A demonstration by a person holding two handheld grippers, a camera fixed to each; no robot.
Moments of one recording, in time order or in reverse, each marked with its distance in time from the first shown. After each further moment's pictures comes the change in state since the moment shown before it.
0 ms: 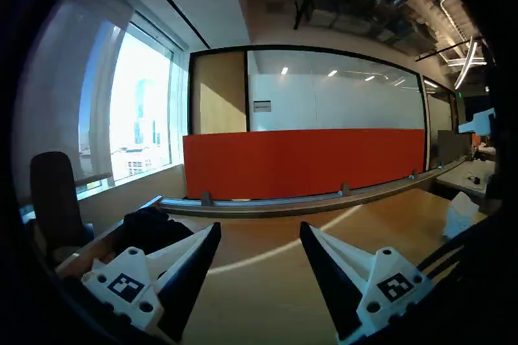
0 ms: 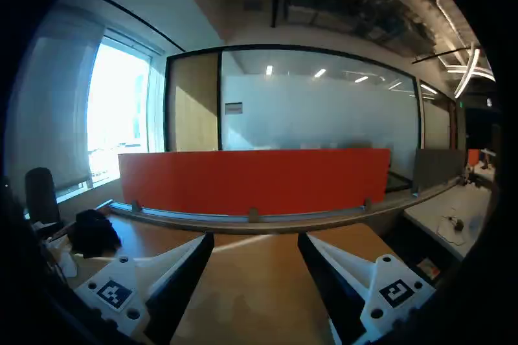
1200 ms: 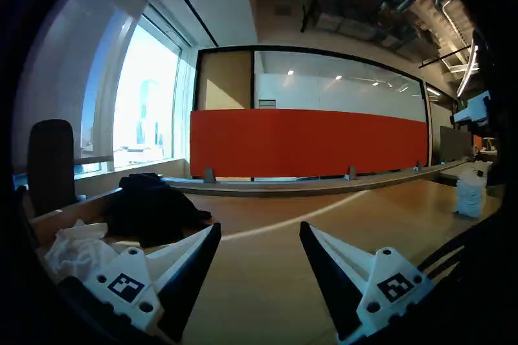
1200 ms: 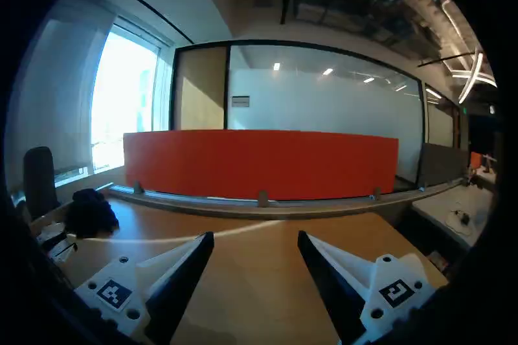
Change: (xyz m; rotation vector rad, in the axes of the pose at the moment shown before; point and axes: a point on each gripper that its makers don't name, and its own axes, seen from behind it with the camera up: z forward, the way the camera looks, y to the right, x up) left arm -0.118 -0.018 0.007 0.009 0.036 -0.041; right arm -0.078 -0.041 0.021 0.015 -0.003 -0.035
